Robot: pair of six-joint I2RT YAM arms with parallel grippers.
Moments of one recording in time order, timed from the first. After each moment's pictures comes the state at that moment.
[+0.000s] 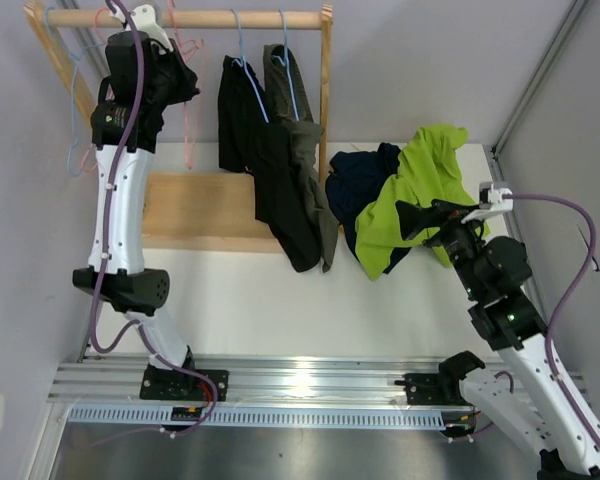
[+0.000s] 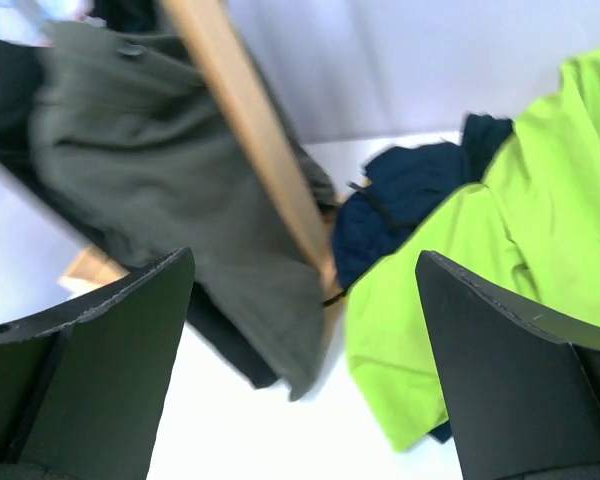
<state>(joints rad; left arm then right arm) -0.11 1.82 2.43 -0.80 -0.02 -0.27 0.41 0.70 0.82 -0.03 0.09 0.37</state>
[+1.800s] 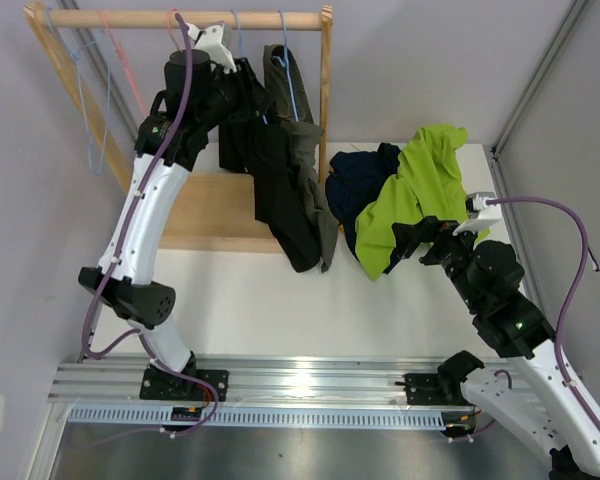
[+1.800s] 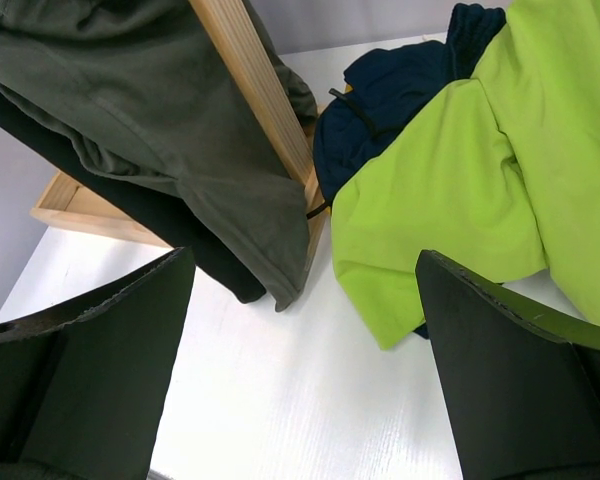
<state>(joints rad) -0.36 1.72 2.21 -0.69 0.09 -0.35 0.55 0.62 0.87 -0.33 0.23 0.38</state>
